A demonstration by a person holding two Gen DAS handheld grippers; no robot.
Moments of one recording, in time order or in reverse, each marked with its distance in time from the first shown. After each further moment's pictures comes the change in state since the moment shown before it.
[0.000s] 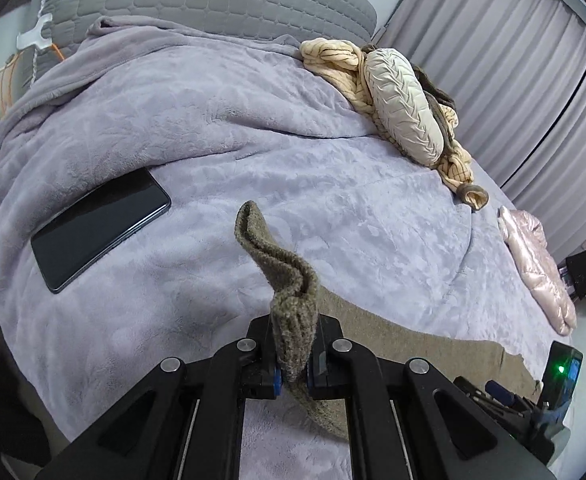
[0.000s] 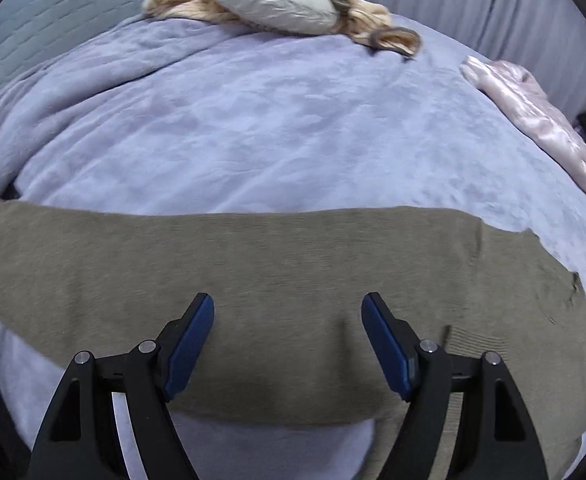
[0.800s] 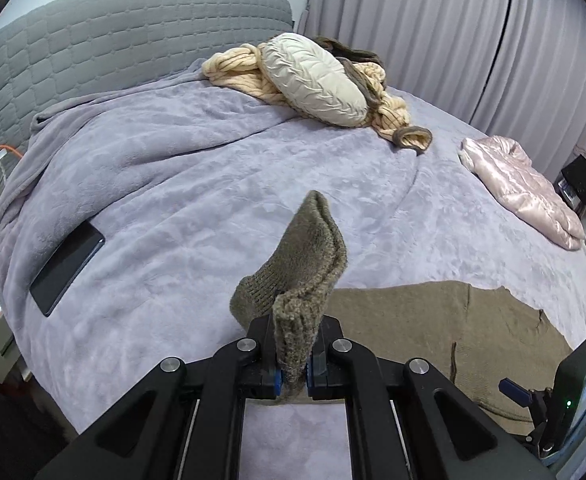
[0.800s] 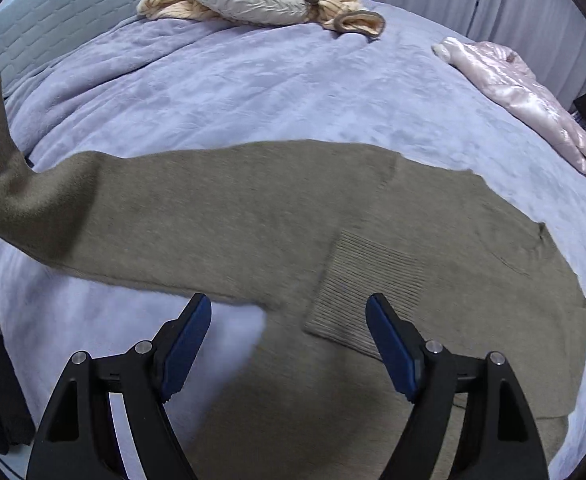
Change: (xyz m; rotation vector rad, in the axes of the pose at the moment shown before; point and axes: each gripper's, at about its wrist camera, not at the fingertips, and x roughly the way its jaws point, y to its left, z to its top) left arm -0.041 -0.169 -0.049 0.305 0.008 0.035; right arm -0.054 -0.089 -0.067 -0.034 0.010 0.042
